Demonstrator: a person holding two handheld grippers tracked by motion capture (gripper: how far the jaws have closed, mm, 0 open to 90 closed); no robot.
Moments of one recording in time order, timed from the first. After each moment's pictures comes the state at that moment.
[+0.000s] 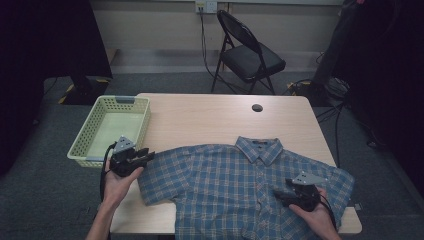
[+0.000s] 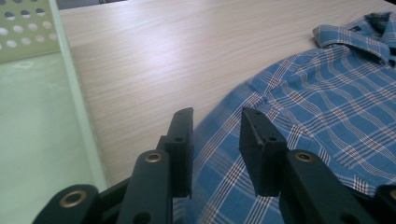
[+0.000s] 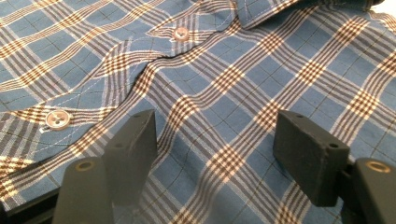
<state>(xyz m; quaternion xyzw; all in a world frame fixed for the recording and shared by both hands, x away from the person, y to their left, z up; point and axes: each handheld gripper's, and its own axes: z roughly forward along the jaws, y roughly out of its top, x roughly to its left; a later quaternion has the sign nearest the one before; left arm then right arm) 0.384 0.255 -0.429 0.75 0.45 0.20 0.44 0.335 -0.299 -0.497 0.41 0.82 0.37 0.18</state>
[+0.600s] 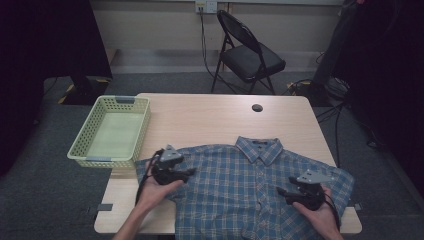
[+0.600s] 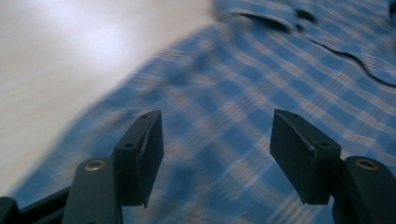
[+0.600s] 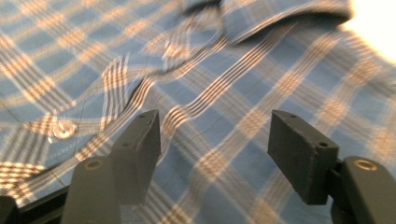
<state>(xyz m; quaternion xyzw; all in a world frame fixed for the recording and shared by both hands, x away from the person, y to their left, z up) 0.381 0.126 -0.453 0.83 0.34 0.13 0.42 0.331 -0.309 -0.478 0.42 0.80 0.38 0.20</state>
